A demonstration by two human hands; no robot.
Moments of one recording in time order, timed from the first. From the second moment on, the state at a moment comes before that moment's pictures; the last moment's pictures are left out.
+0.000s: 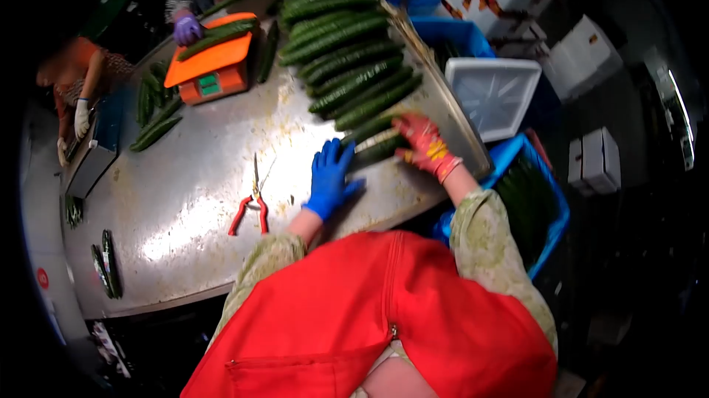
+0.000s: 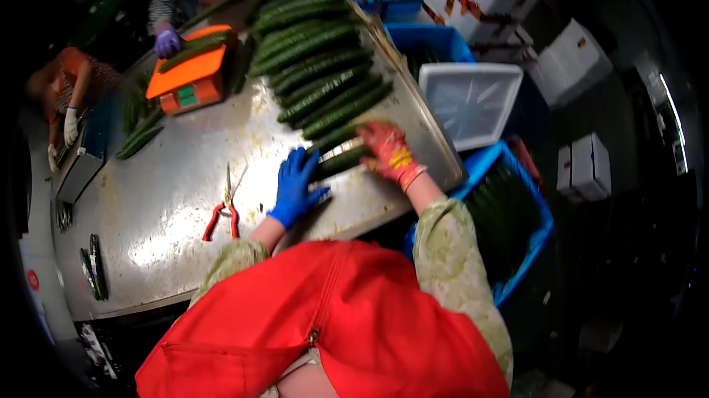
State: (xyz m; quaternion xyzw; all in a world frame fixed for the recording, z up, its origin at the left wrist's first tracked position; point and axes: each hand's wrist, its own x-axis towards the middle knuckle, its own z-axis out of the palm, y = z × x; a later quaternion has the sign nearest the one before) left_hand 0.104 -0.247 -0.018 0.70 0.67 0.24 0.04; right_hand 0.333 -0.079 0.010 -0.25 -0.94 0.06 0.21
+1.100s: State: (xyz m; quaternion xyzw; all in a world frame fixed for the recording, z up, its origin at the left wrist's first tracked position) left_hand 0.111 -0.103 0.008 0.73 0.67 0.02 0.13; right_hand 0.622 -0.355 -0.072 -0.85 -0.47 -0.01 0.22
